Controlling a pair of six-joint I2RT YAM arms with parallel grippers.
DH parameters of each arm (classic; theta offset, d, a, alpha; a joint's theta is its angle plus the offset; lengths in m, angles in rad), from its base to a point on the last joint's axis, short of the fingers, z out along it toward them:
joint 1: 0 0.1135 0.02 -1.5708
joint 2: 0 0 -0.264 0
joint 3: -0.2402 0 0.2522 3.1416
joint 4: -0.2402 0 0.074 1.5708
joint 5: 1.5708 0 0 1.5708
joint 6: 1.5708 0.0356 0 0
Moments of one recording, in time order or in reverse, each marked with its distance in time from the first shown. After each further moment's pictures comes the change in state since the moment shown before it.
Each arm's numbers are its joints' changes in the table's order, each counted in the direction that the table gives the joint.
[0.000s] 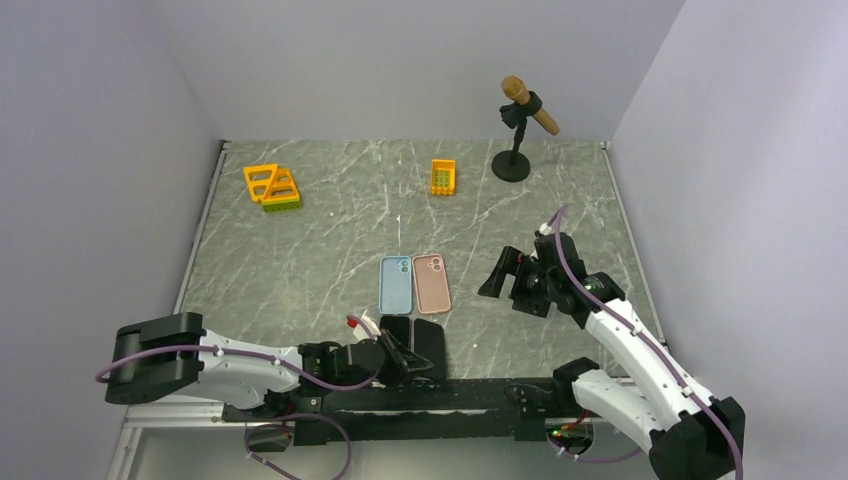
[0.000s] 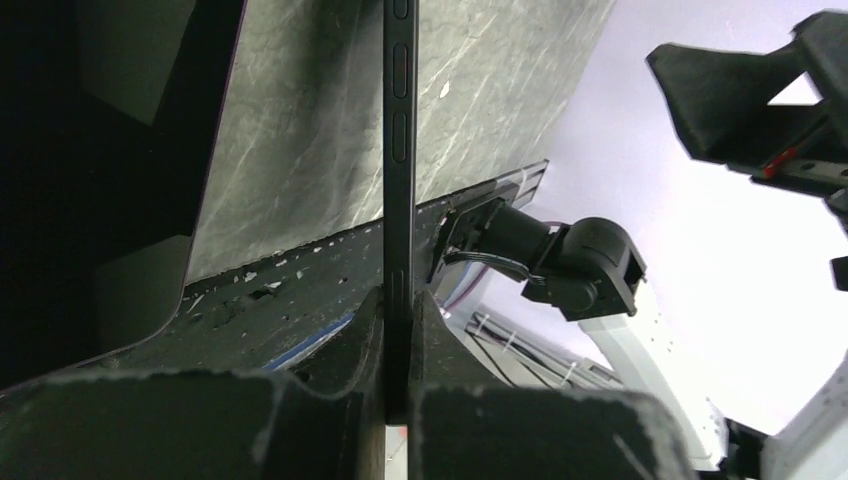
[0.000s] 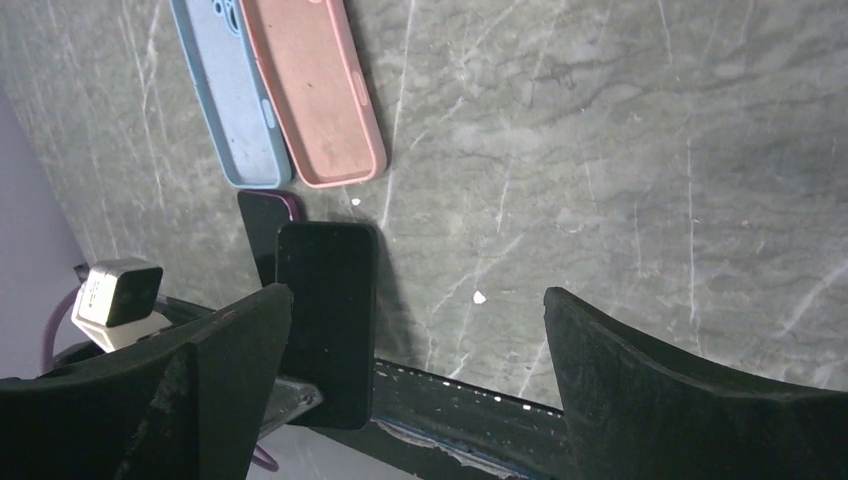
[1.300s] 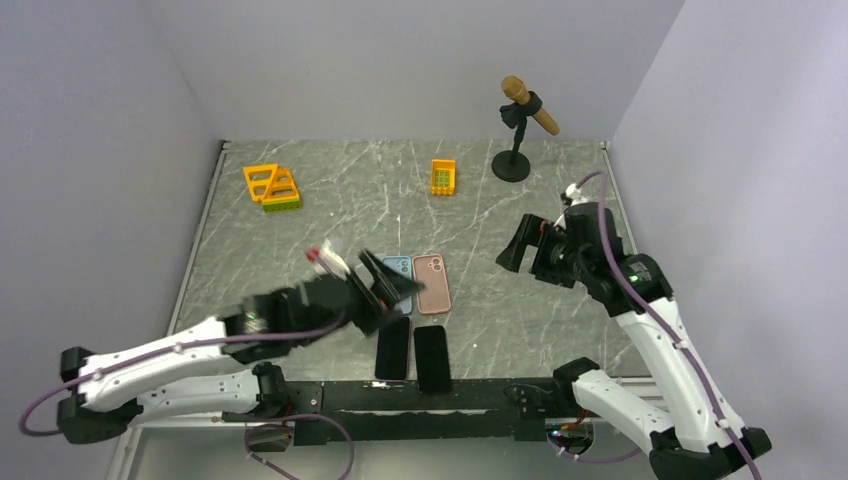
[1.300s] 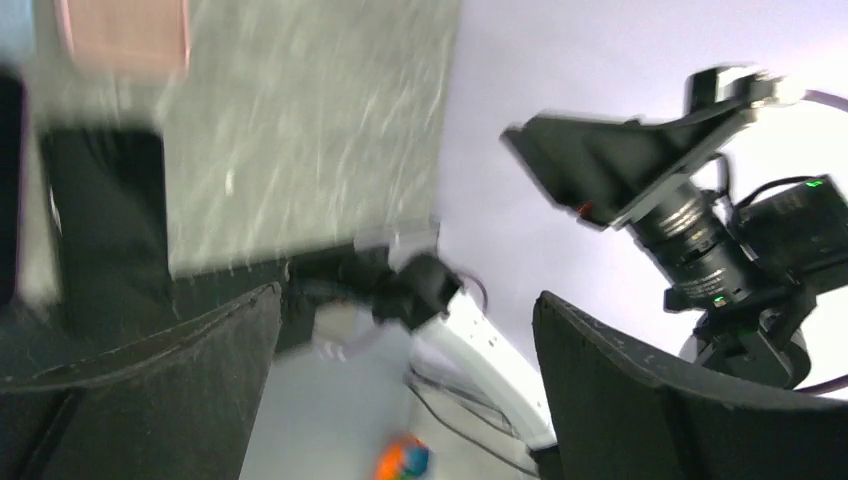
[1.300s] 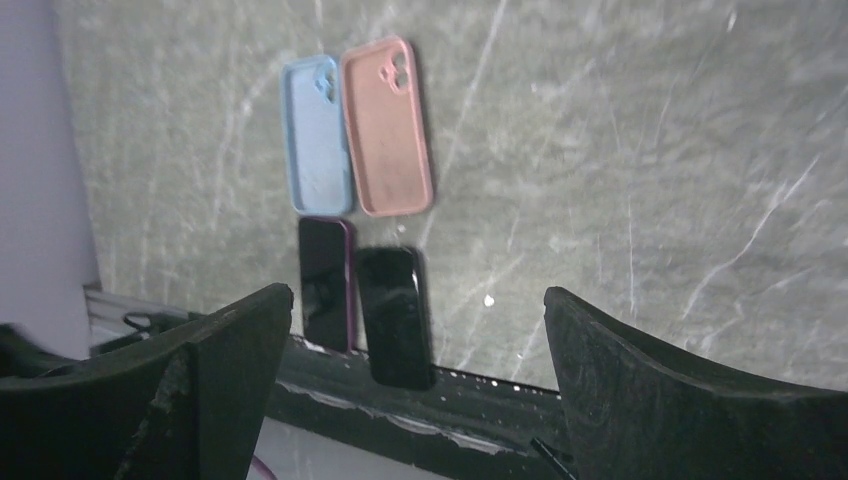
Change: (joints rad) left arm 0.136 -0.337 -0.496 -0.789 -0.015 0.104; right arm -0.001 -0.021 -0.359 -0.277 0.099 -0.109
